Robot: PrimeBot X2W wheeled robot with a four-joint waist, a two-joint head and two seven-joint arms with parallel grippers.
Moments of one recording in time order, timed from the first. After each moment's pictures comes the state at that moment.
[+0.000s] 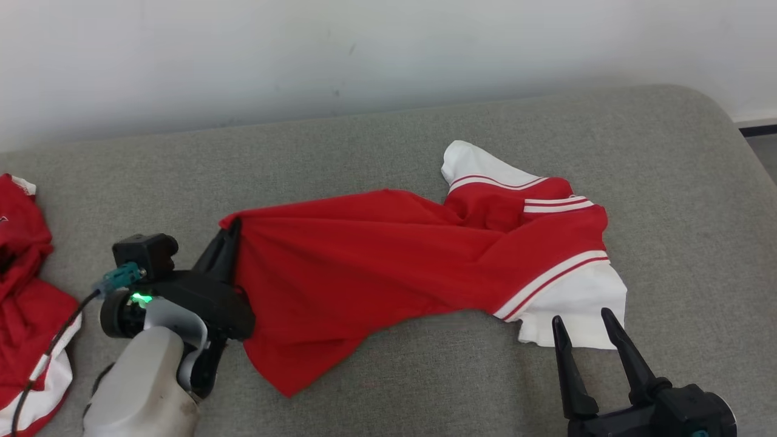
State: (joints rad) left arm -0.62 0.19 -0.36 0.73 -0.64 -0.11 -0.22; right arm 0.05 -0.05 0.09 0.04 0.11 0.13 -0.24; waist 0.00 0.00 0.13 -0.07
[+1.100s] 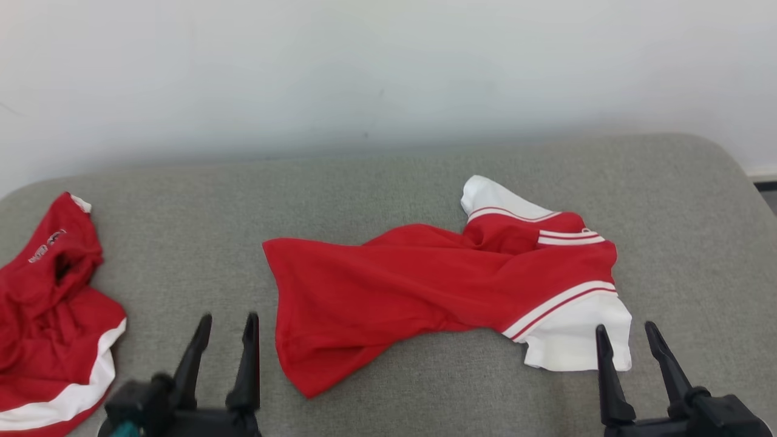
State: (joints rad) left arm -0.12 0.08 -0.09 0.22 -0.35 -0.11 -0.26; right arm 0.06 -0.05 -0.01 0.06 0.11 0.13 -0.24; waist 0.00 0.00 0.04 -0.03
